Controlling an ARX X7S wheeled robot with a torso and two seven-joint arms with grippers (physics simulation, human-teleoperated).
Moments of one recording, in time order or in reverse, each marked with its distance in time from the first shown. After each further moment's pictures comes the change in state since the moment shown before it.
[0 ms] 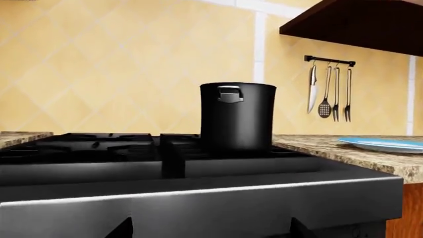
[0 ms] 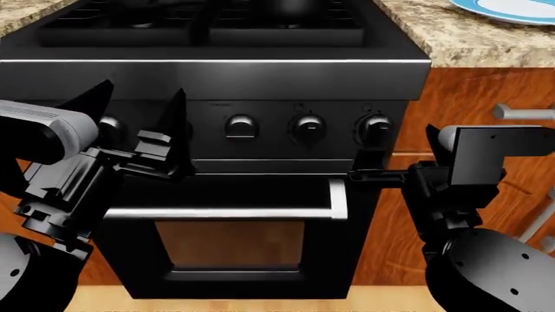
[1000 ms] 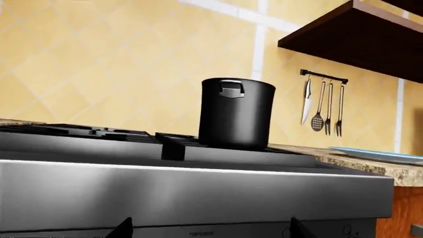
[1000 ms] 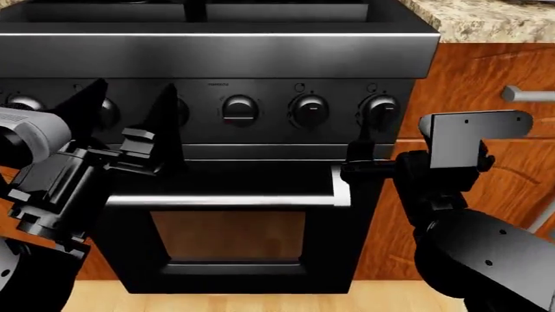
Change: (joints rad) left arm 0.057 0.028 -0.034 -0.030 0.013 0.105 0.066; right arm 0.099 -0.043 -0.058 0.094 -0.034 0.077 -0.007
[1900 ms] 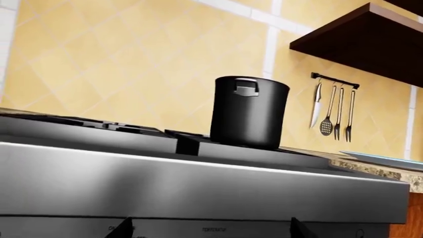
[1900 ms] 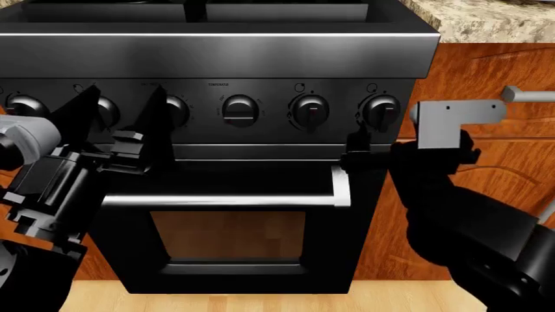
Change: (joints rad) left arm 0.050 0.008 -0.021 -0.038 0.020 0.057 0.029; right arm 0.084 -0.061 -0.027 0.206 -0.001 0.035 -0.056
